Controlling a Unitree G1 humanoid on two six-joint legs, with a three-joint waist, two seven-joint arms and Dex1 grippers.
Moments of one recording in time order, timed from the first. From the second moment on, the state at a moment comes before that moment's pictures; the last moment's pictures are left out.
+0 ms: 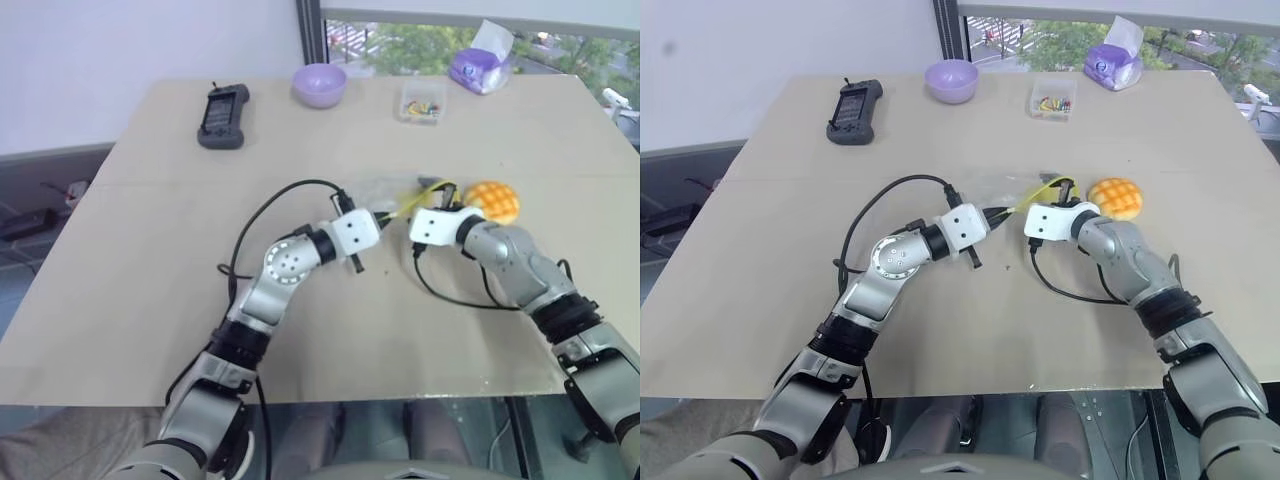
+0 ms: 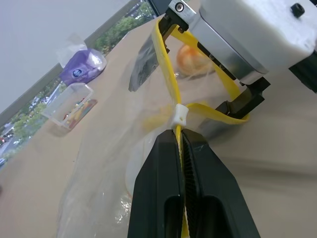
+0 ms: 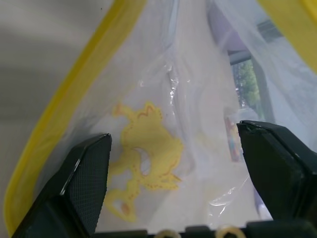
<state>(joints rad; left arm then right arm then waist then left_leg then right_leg) -0.55 0.29 -0.28 0.18 0.17 -0.15 -0.61 -0.68 -0.56 0.43 0.35 -0.55 -0.15 0.33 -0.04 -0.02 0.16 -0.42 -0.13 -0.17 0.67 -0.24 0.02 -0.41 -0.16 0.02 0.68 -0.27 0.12</state>
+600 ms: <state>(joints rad) -0.59 0.29 -0.26 0.27 0.27 -0.14 -0.43 -0.50 -0.64 -0.09 -0.08 0.16 0.26 0.67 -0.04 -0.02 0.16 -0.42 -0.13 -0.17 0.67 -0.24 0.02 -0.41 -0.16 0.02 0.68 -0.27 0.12</state>
